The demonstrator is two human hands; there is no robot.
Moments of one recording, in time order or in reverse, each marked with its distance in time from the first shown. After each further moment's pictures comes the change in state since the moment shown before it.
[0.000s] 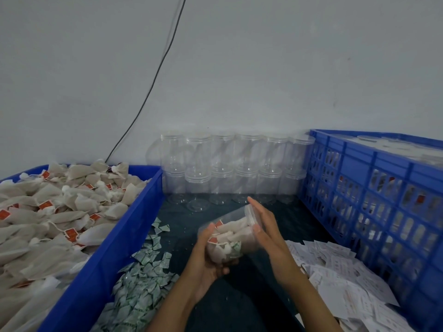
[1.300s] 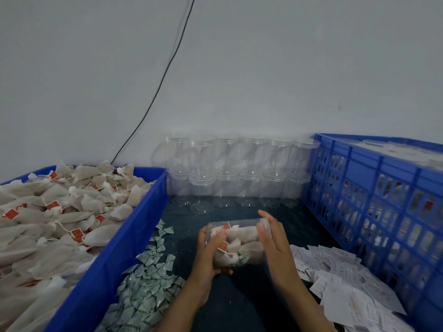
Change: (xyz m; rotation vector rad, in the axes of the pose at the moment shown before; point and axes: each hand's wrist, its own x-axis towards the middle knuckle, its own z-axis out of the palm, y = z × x) left_hand 0.004 -0.007 0.000 0.115 0.160 0.223; right_hand -0.007 0.018 0.006 -0.104 0.153 0.060
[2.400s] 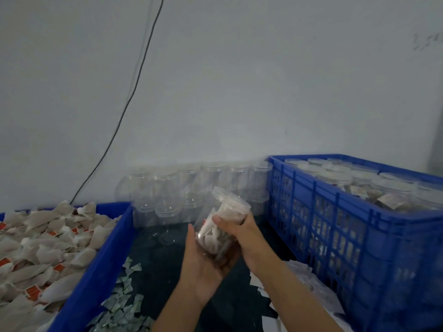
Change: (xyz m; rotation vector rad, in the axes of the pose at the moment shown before) left_hand -0.003 0.071 0.080 -0.561 -0.208 -0.317; right_hand 0.042 -0.103 -0.033 0.442 -0.026 0.322
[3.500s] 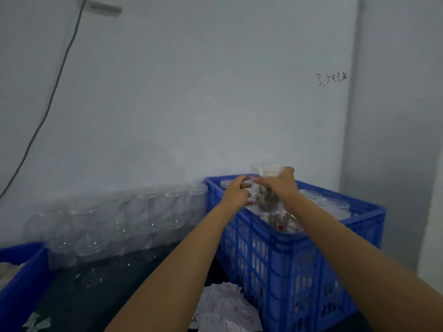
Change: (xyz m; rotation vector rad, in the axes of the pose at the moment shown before) left_hand 0.118 -0.060 0.254 1.051 -0.355 0.294; right_hand 0.022 -0.190 -0.203 -0.551 0.672 -0.242
